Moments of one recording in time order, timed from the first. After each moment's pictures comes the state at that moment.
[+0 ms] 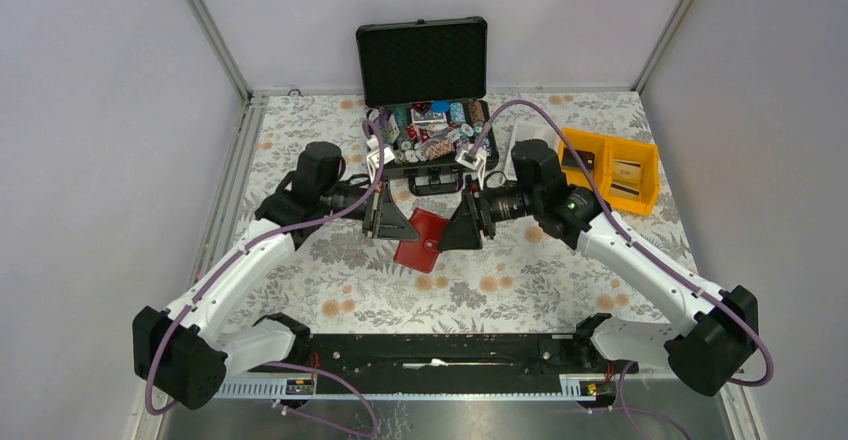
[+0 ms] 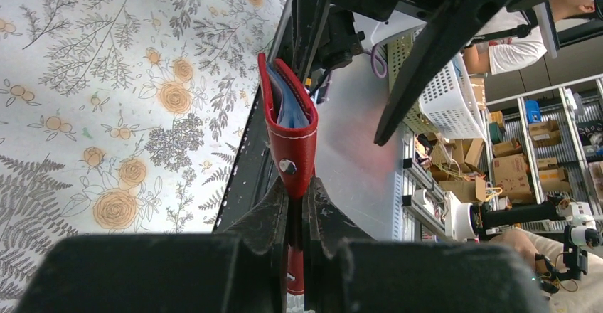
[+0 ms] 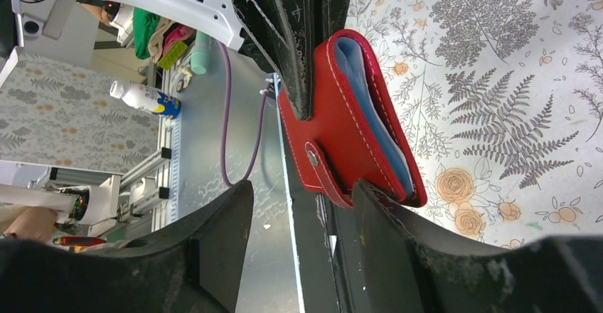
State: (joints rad) left arm -0.46 1.11 0.94 -0.36 1.08 -0.39; right arm 0.65 1.19 1.02 -0.31 -0.93 0.32
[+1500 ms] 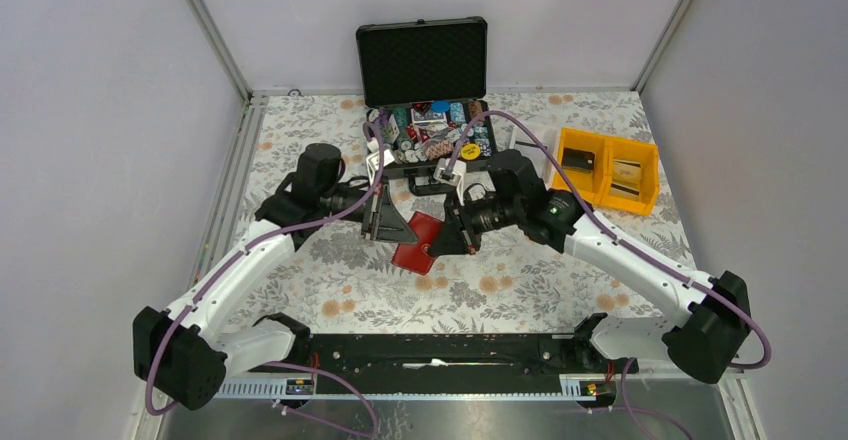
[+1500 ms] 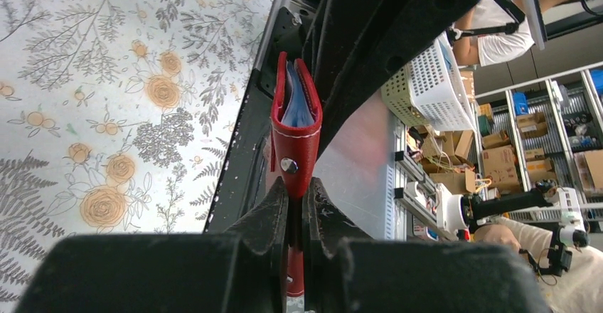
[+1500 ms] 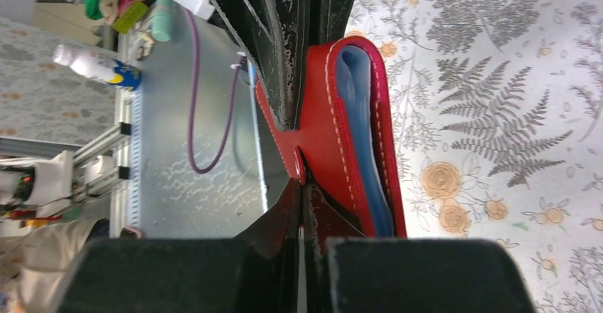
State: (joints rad) left arm -0.47 1.11 0.92 -0.34 1.13 -0.40; right arm 0.77 1.25 1.04 -0.36 -0.83 0.20
